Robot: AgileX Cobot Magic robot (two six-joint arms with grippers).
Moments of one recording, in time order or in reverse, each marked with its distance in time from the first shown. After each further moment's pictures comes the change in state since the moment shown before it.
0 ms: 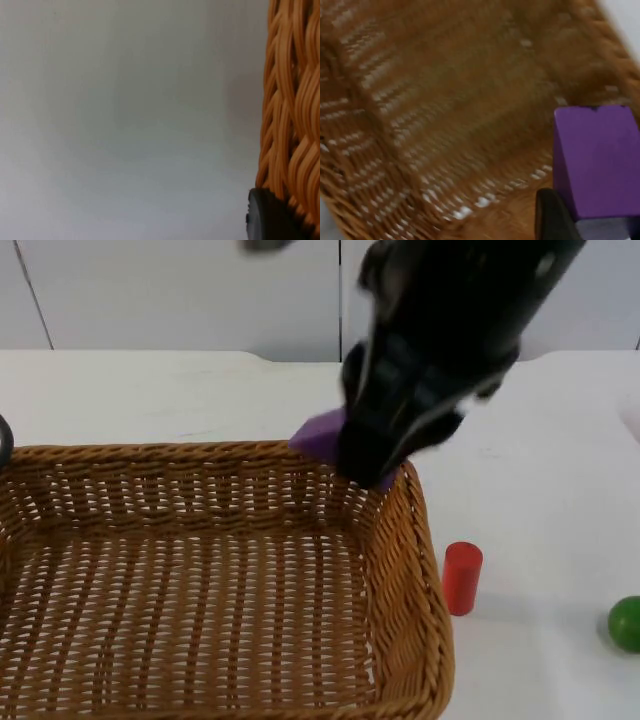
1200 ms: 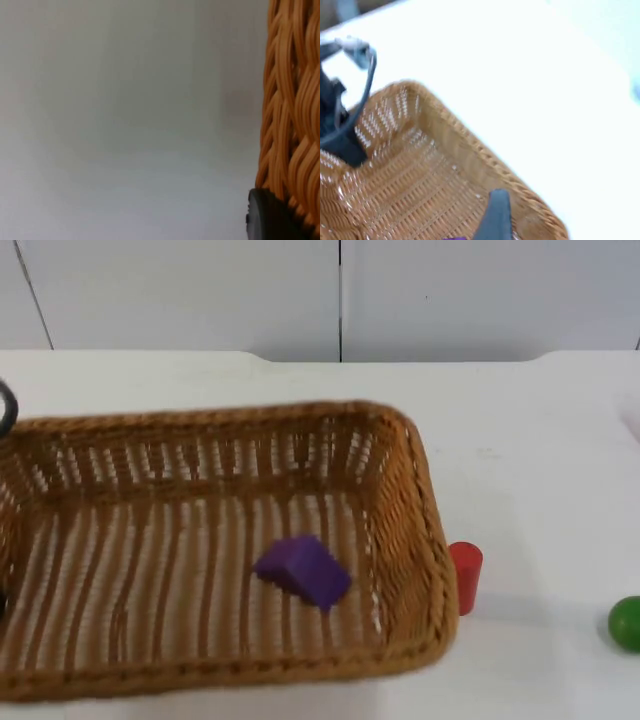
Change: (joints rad) right arm -0.084 -0.373 0.084 -0.008 -0.319 0.117; left arm 0.000 0.048 -0.067 -0.060 -0.015 0.025
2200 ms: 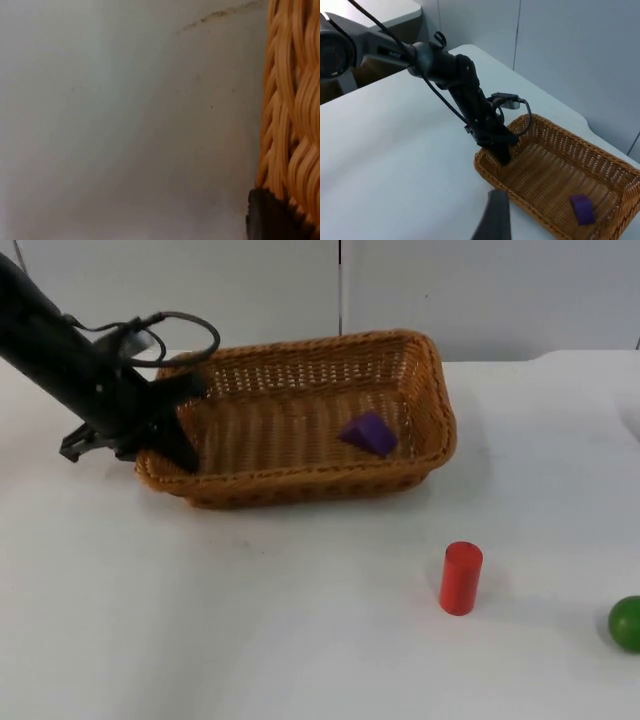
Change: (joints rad) right arm -0.026 -0.304 0.047 -0.004 0.107 0.046; left arm -0.185 1.001 -1.056 -0.109 -0.022 -0.074
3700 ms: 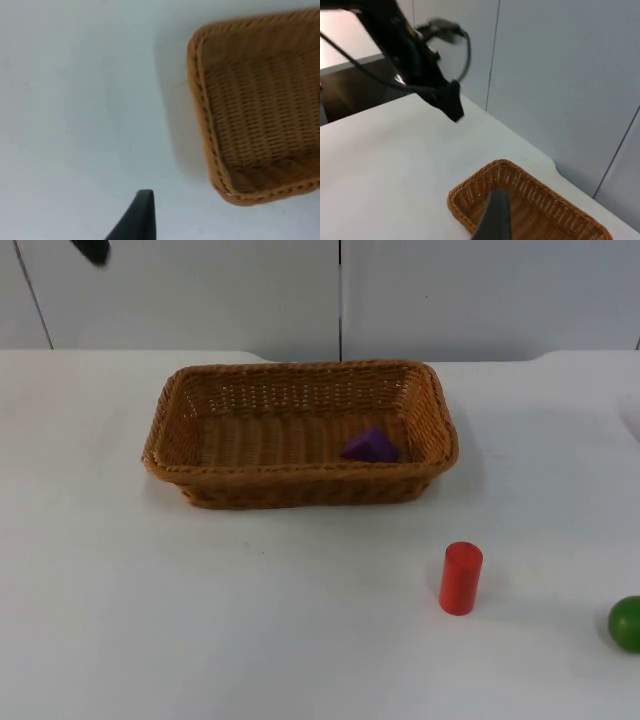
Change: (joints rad) right arm 0.000 0.000 0.000 -0.094 -0.126 0.012; left arm 0.028 -0.683 0.131 0.424 0.163 -0.235
